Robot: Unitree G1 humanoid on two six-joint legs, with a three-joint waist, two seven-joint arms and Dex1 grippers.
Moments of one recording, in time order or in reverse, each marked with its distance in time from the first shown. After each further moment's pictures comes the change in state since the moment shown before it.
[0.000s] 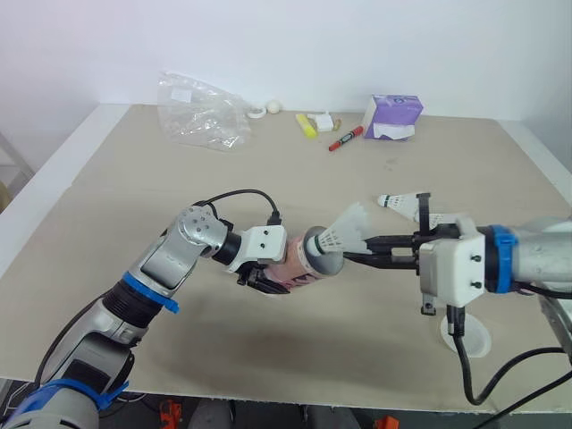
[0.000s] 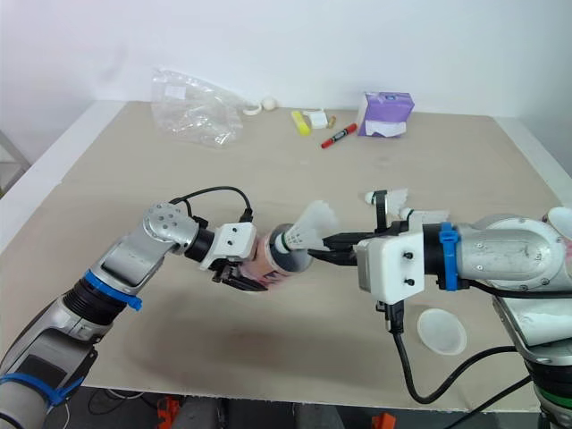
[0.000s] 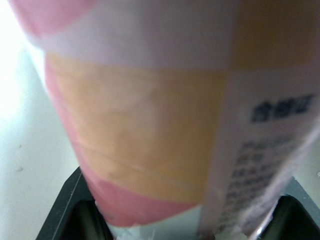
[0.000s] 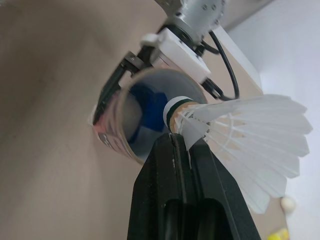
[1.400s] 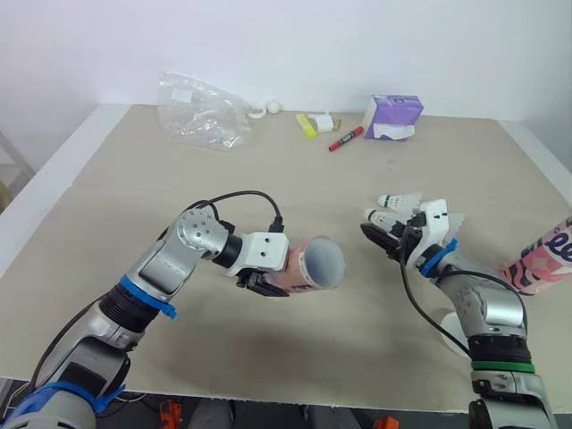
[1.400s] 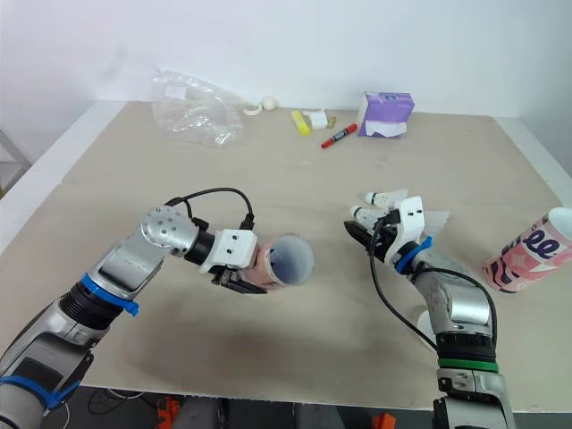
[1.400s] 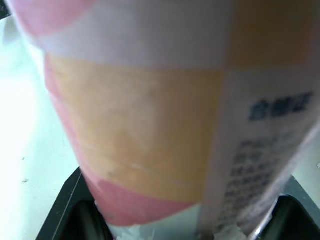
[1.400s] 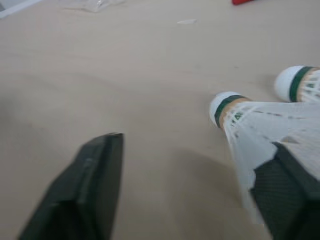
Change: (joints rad) left arm 0.020 0.018 -0.013 -0.053 0.032 -0.074 0.008; right arm -0.064 0.514 -0.095 0.739 0.095 0.427 -0.514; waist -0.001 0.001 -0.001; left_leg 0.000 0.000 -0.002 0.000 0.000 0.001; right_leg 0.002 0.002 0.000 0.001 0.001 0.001
